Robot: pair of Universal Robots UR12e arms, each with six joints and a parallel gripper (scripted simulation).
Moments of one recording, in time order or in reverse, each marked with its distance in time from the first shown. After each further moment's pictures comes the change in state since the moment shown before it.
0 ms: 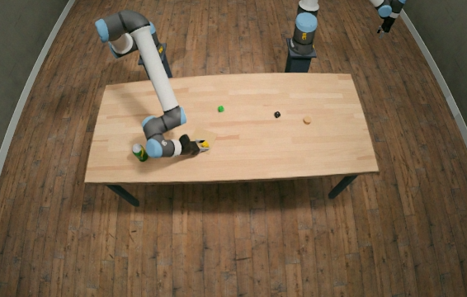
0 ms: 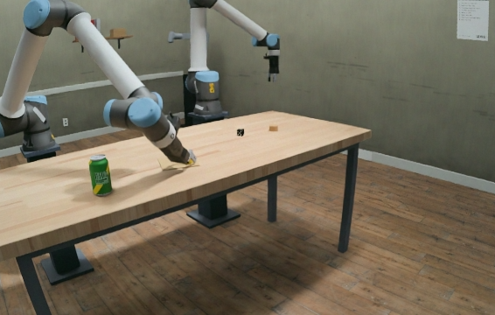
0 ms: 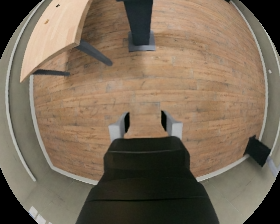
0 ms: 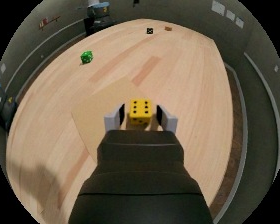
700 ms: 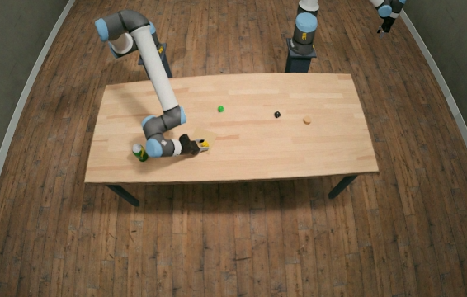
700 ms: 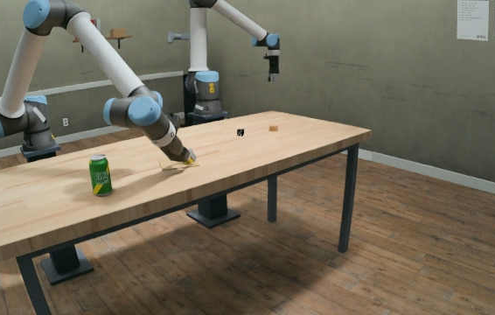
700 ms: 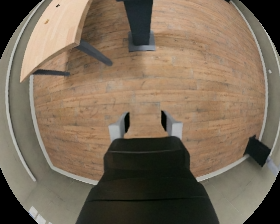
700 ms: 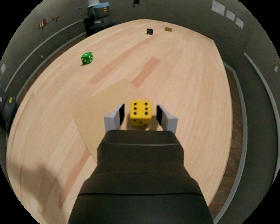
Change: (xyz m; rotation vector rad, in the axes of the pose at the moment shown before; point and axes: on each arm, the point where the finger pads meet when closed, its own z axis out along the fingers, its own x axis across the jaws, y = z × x) left arm 0.000 0.000 0.000 0.000 0.000 0.000; right arm 0.000 -0.003 -0.003 0.000 0.000 0.000
